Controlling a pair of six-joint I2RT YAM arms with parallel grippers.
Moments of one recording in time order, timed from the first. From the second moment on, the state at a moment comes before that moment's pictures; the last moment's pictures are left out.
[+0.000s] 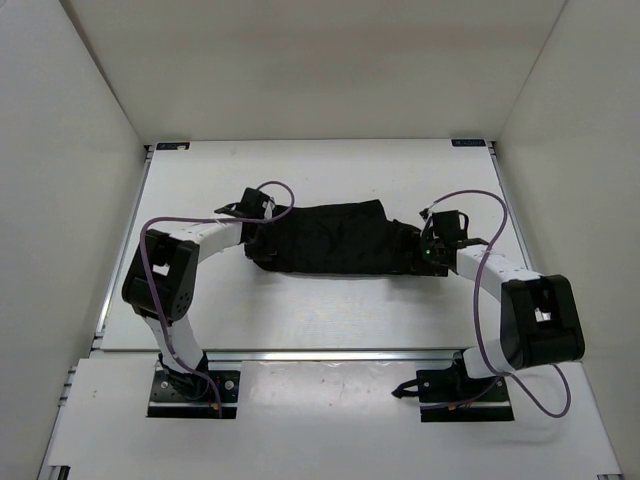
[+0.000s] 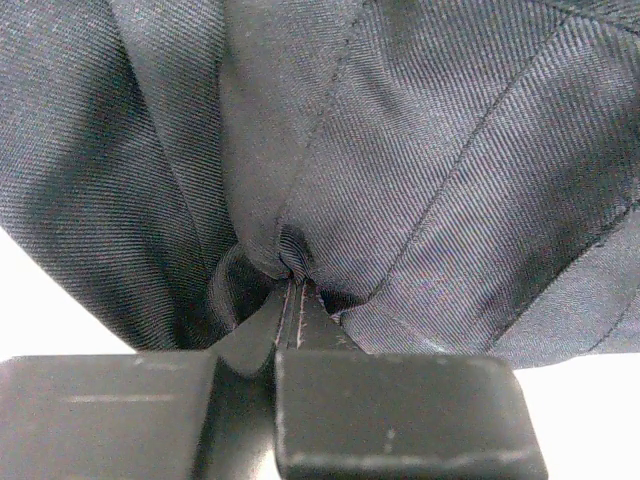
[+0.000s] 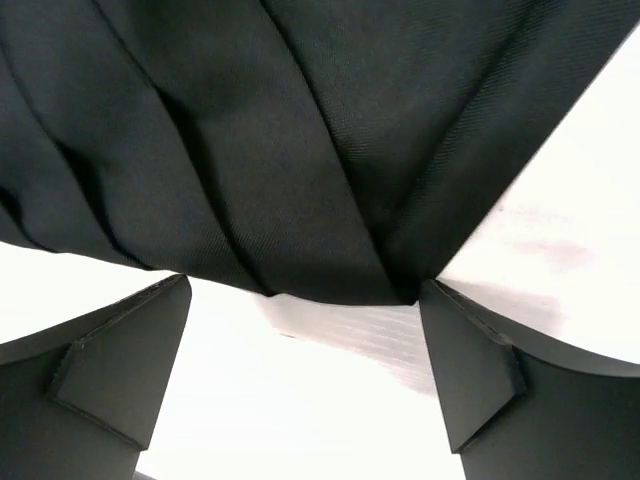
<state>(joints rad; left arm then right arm) -0.37 1.78 1.07 -0.44 0.07 -0.35 0.14 1.42 0.71 -0.28 -0.26 0.25</state>
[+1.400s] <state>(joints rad) -0.49 1.92 1.20 -0.38 0.25 -0.52 0.27 1.56 1.33 -0.34 -0.26 0.19</state>
